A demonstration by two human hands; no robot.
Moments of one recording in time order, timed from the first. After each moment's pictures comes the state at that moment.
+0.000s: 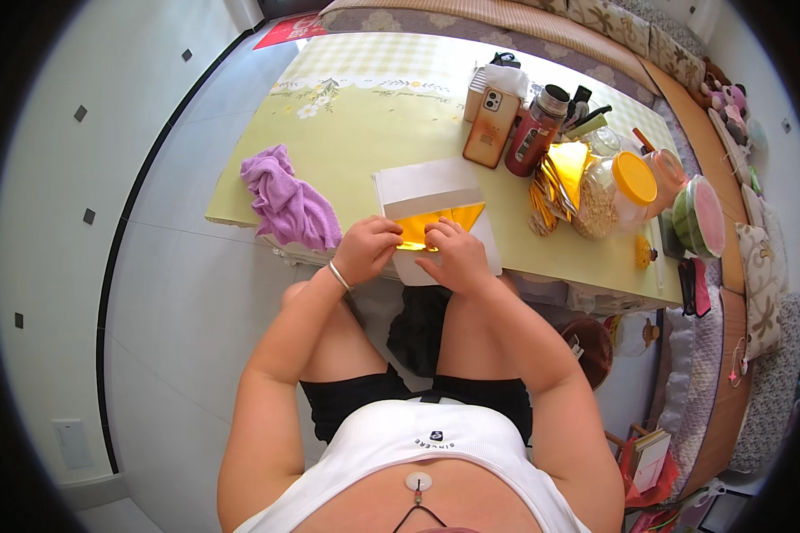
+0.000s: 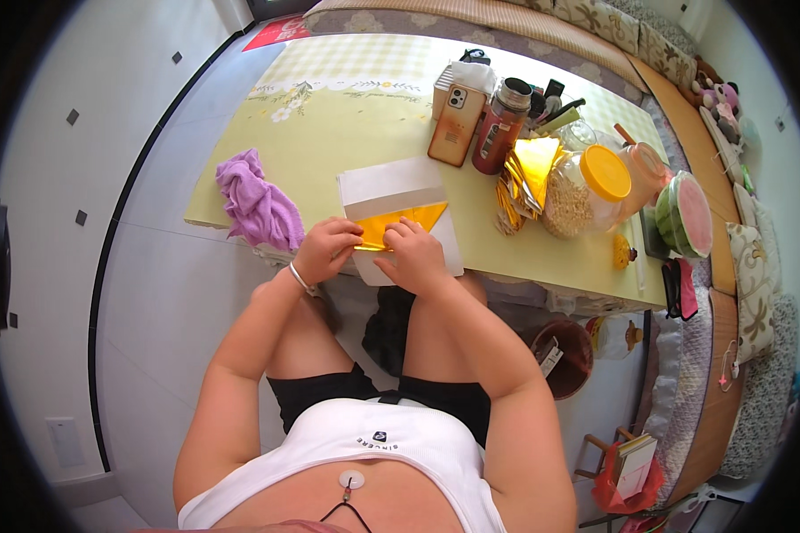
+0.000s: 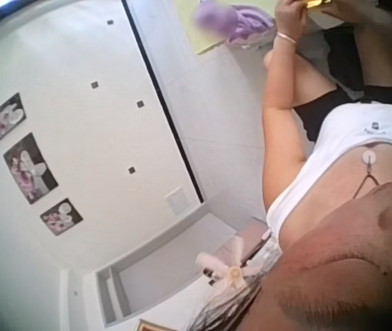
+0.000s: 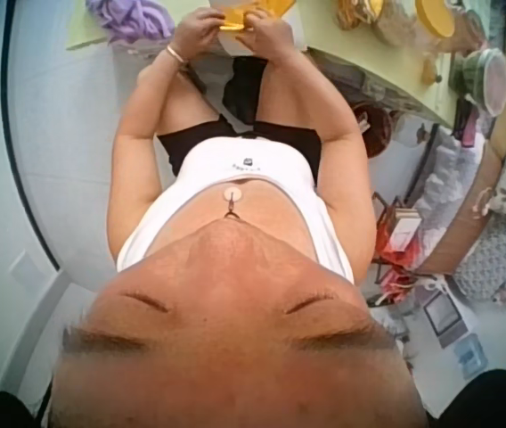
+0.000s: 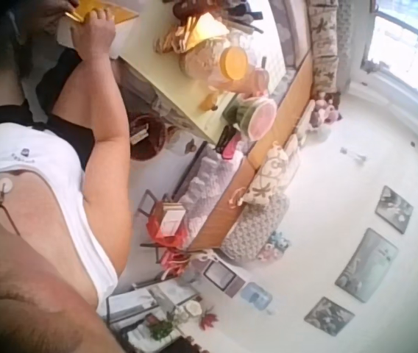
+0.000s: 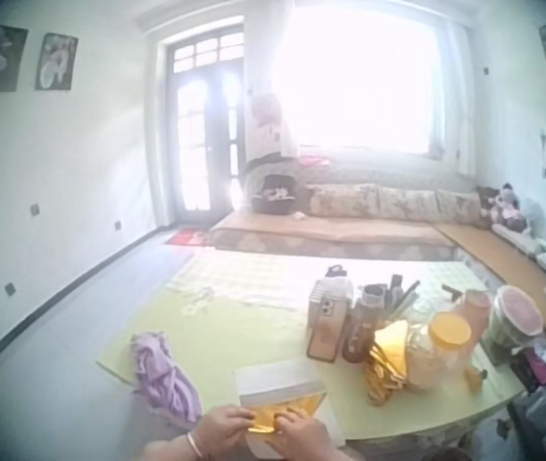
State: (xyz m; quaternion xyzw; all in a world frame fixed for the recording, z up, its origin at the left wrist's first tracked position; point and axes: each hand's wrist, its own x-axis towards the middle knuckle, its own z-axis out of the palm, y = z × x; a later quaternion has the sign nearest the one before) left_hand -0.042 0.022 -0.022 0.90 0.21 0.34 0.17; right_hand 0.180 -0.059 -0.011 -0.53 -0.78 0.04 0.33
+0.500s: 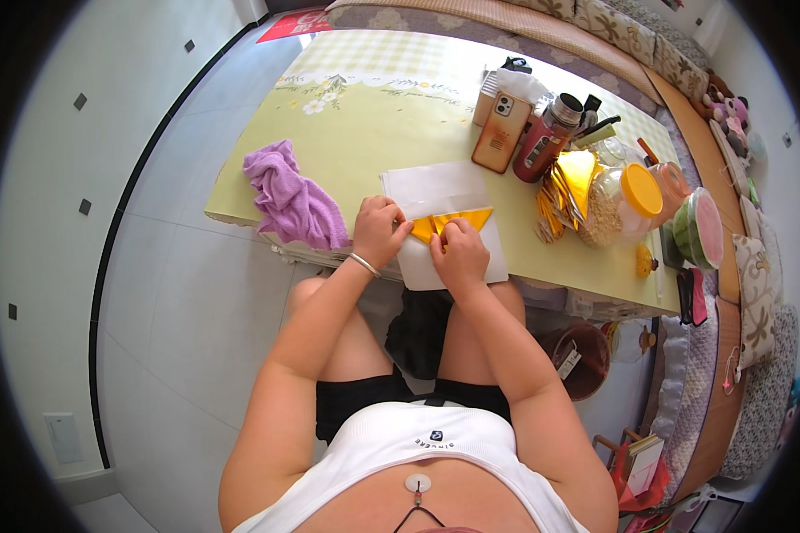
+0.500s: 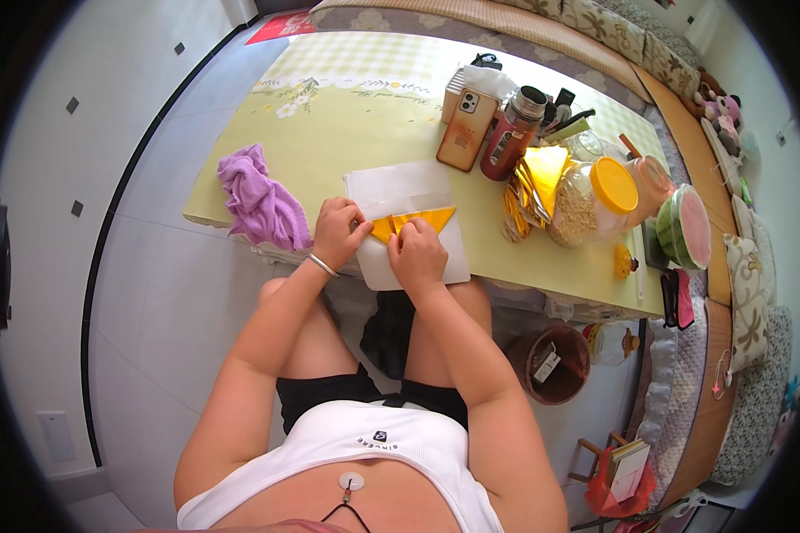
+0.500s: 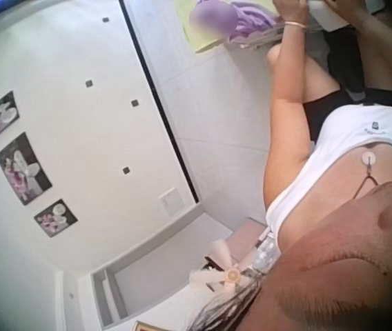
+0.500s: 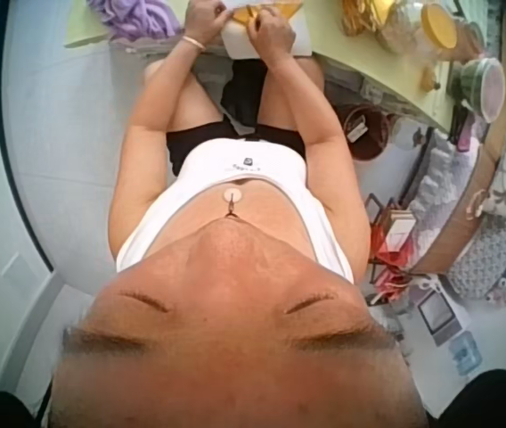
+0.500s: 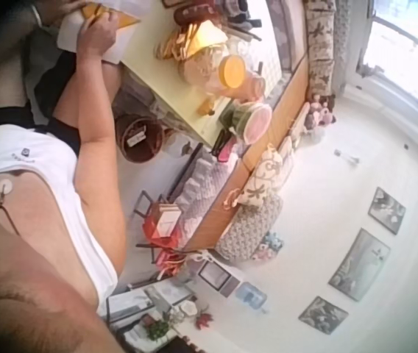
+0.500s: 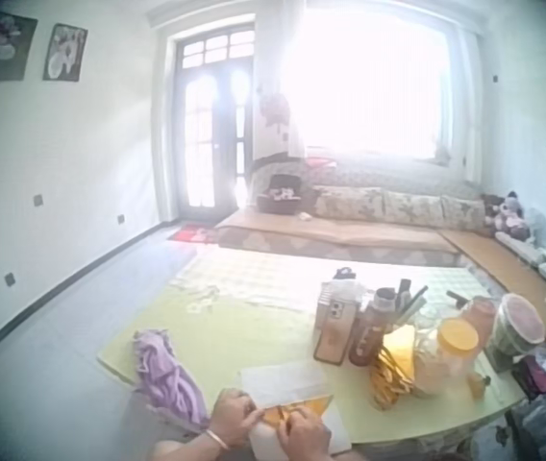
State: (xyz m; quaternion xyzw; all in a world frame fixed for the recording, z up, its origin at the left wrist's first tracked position) left_hand -0.013 0.039 -0.038 0.81 0.41 0.40 0.15; right_hand 0.151 -0.047 -0.025 -0.69 -0.64 -0.01 0.34
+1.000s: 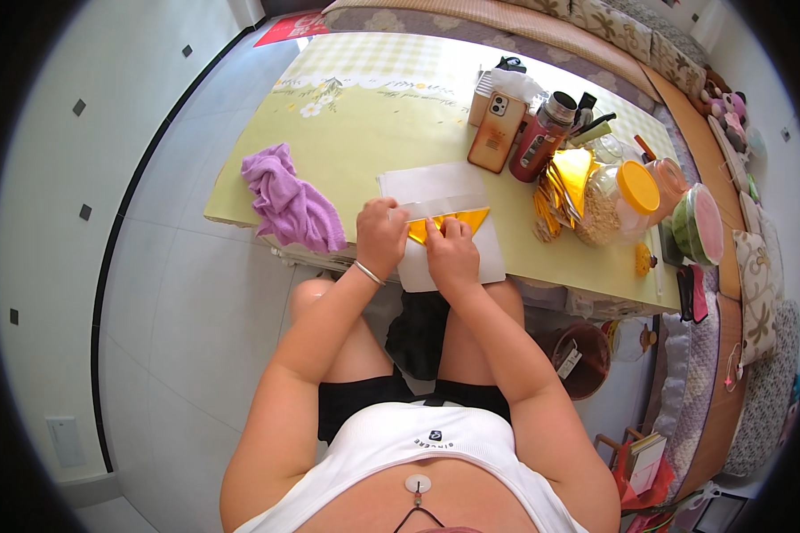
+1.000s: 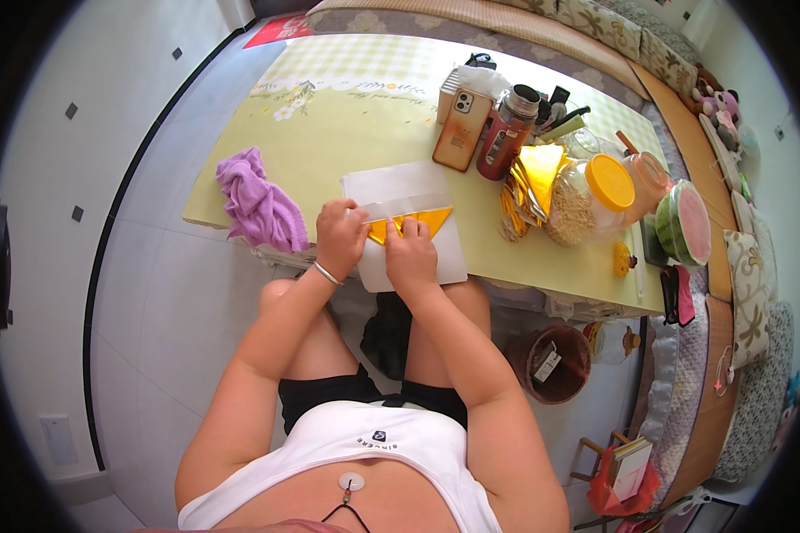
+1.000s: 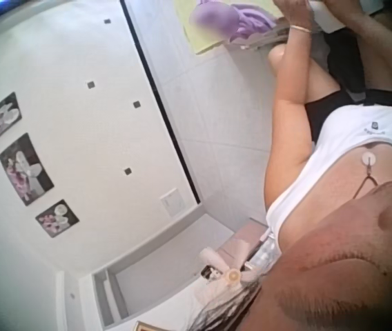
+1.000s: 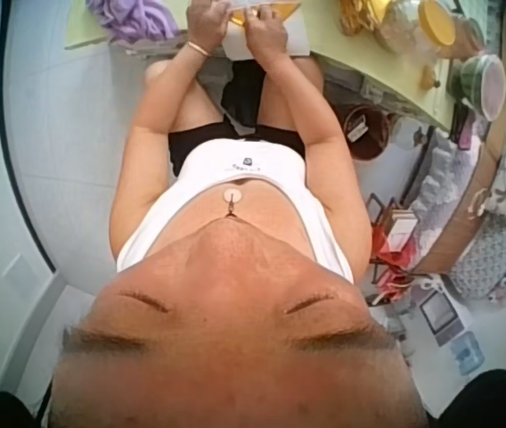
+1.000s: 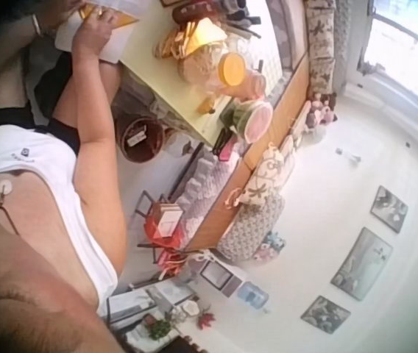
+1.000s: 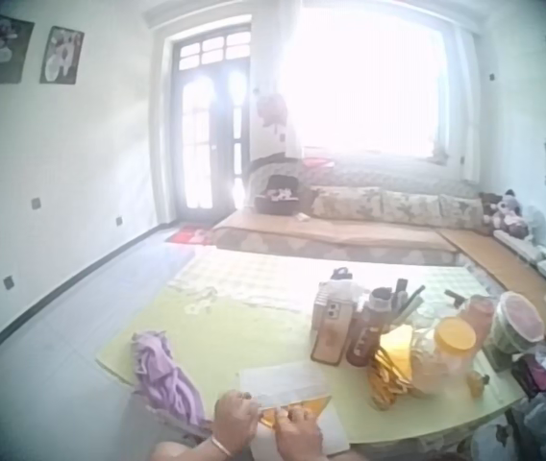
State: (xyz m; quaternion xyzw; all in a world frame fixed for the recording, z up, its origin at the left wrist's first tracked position) left_hand 0.001 0.025 -0.035 0.82 0.39 0.42 0.02; right_hand 0.152 -0.044 -0.044 -0.65 -0.70 -0.12 0.29
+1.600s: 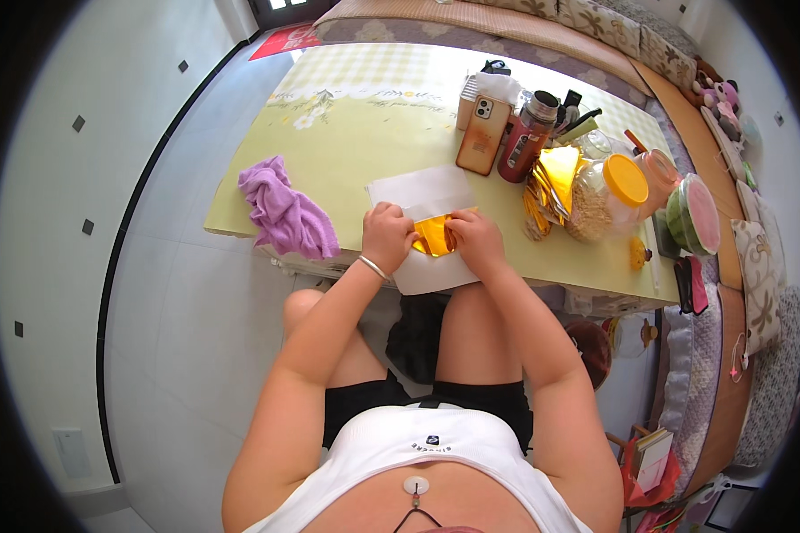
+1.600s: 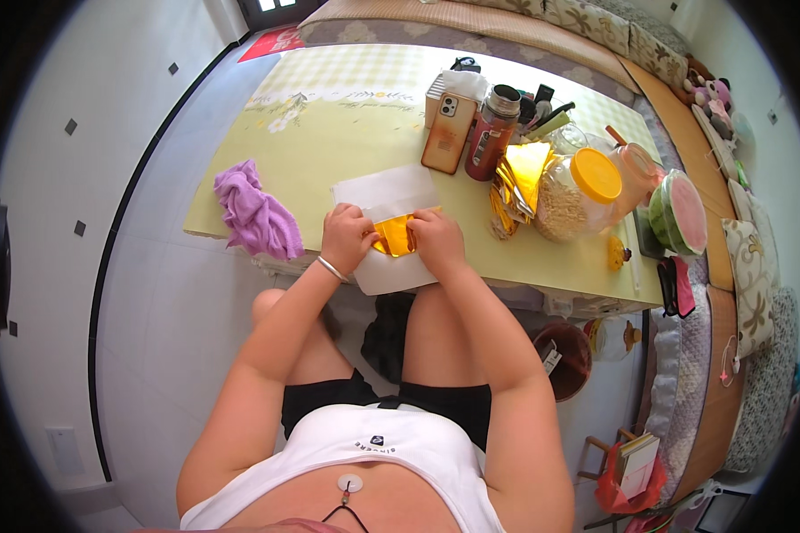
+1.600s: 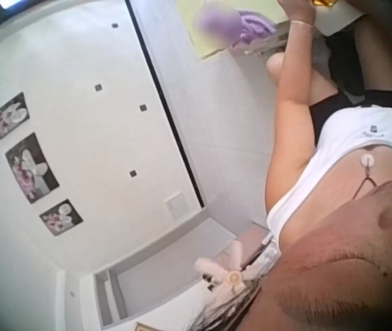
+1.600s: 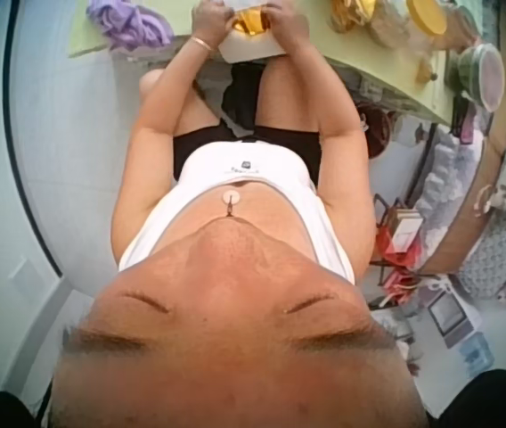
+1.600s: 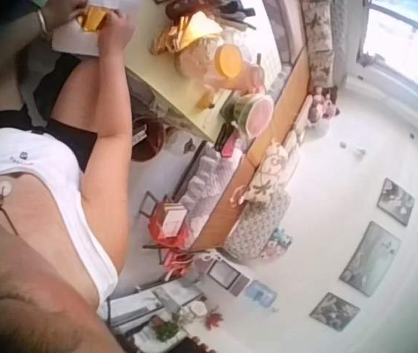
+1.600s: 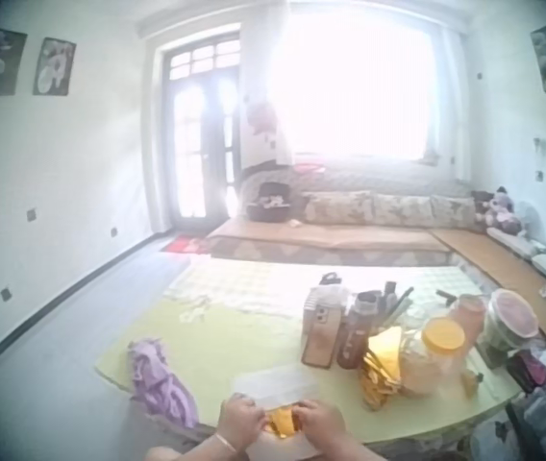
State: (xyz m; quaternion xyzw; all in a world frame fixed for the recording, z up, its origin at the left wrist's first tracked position) left_hand 0.015 0.028 -0.023 0.87 0.41 0.26 0.06; right_hand 0.230 -0.031 -0.018 -0.61 -0.73 0.11 0.27
